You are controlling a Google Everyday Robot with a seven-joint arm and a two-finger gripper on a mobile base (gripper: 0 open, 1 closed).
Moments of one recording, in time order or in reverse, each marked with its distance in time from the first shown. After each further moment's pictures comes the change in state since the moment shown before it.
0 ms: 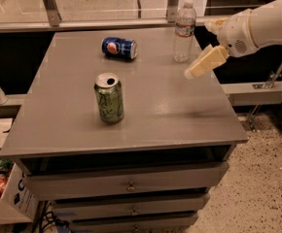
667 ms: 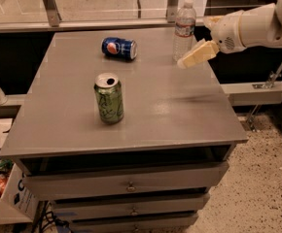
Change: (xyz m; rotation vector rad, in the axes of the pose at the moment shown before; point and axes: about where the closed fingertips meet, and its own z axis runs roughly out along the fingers) arm 0.002 -0.047 0.029 0.084 -0.086 0.067
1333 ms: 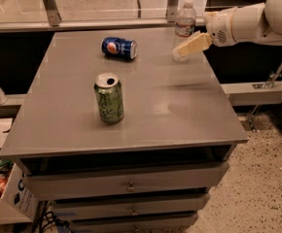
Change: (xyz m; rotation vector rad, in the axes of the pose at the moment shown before) arm -0.003 -0.043 0.028 0.060 -0.058 0.056
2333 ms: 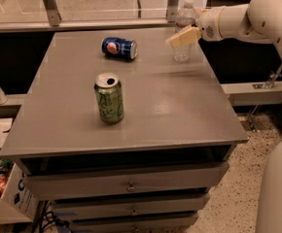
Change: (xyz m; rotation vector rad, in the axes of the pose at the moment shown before) arm -0.004 -0.042 0.049 0.025 -0.073 0.050
